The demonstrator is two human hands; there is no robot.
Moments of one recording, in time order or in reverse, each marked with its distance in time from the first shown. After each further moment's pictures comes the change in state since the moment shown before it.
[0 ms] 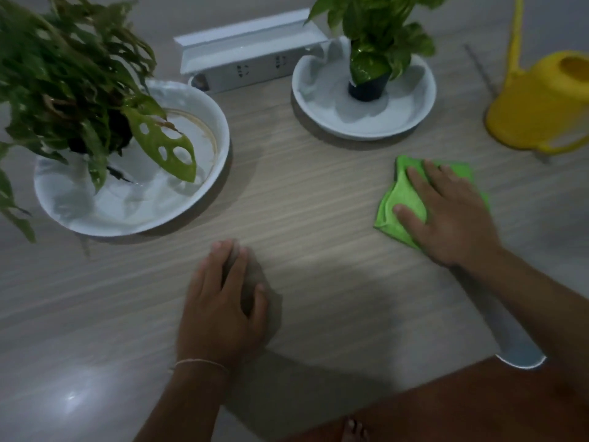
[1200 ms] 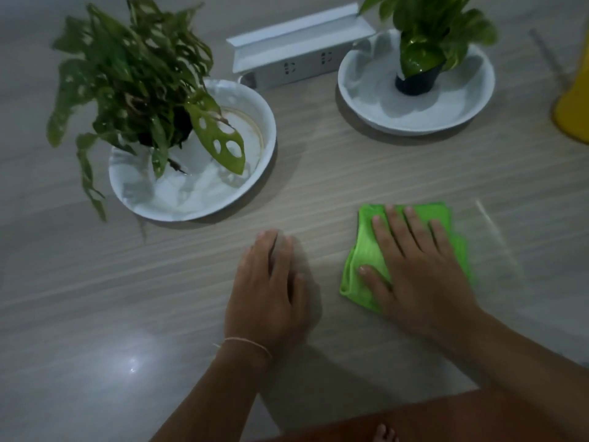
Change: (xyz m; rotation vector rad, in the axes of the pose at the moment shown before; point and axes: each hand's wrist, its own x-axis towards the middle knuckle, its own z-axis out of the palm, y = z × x) left_hand 0.003 0.005 -0.010 0.050 -0.077 0.008; right_hand -0.067 -0.117 0.011 -0.008 -0.014 -0.239
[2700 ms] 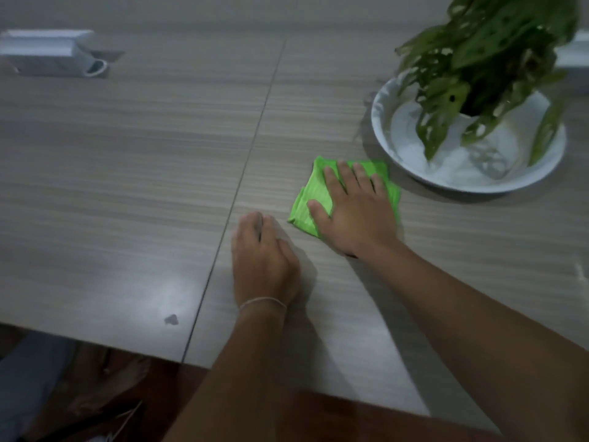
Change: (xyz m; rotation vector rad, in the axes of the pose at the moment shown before) left_hand -0.118 -0.281 -0.112 -0.039 0.319 -0.619; right_hand 0.123 -0.417 0.031 0.116 0.002 -0.248
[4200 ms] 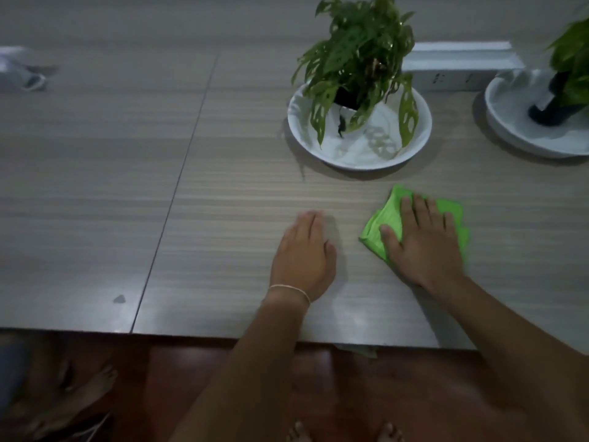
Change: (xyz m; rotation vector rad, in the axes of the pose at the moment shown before) left_hand -0.075 0.120 0.050 -0.054 -0.315 0.398; right_hand -0.152 0.190 -0.039 -0.139 0.018 0.308
